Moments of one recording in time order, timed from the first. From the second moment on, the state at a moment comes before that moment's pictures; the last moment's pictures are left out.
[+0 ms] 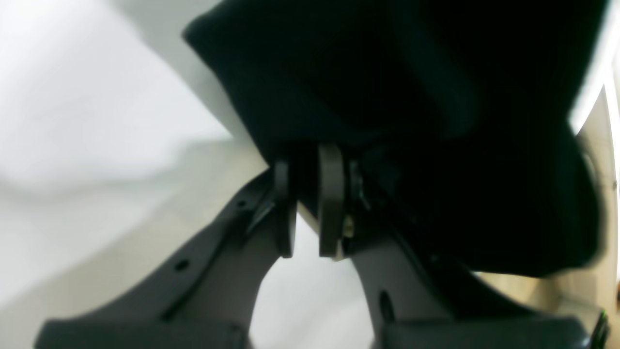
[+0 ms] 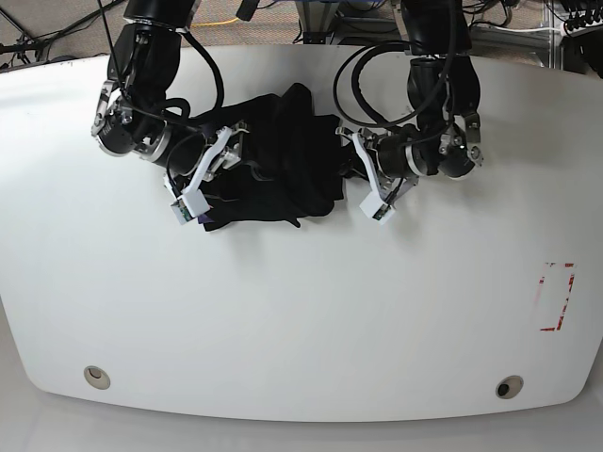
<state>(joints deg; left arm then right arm) -1.2 5.3 -10.2 89.7 -31.4 -42.6 73.9 -6.1 2.0 16.8 107.3 50.1 38.0 -74.9</state>
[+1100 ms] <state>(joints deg) 0.3 -13.3 -9.5 105.7 -39.2 -42.8 73.4 2.8 5.8 -9.1 84.2 50.2 37.1 -57.2</state>
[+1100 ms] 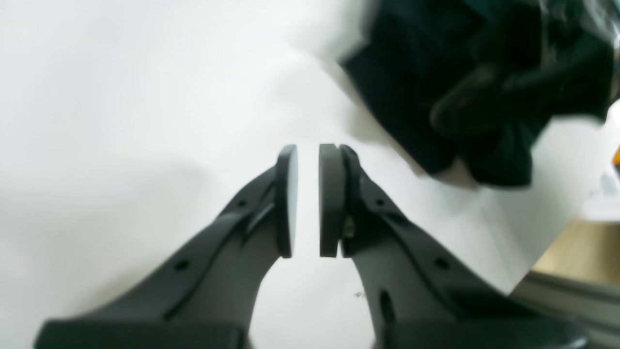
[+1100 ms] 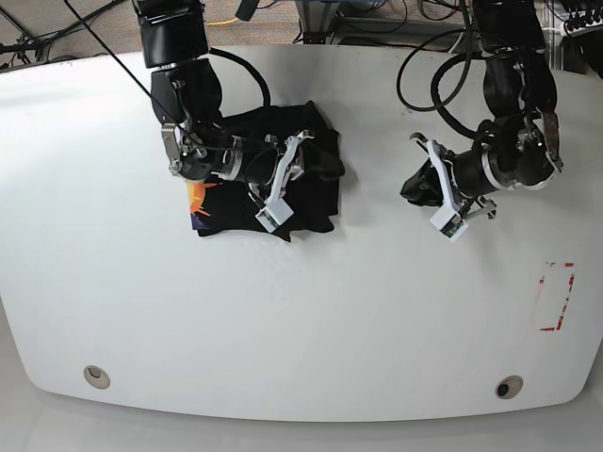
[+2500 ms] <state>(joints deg) -5.3 -0.5 15.9 84.7 -19.0 -42.8 63.0 10.5 15.2 7.8 72.2 18.2 40.7 -49.2</state>
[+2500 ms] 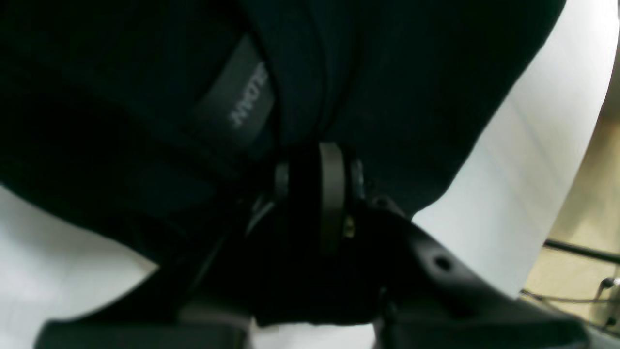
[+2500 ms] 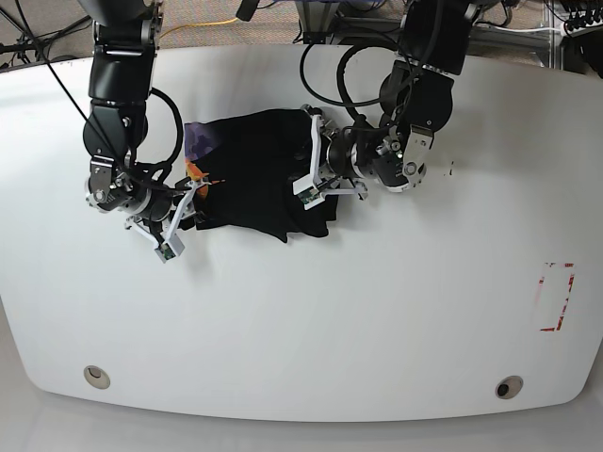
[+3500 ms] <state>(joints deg) -21.5 -7.6 8.1 90.3 -17.6 -42.8 63.2 -4.5 1.4 -13.3 99.0 15.9 40.9 -60.1</state>
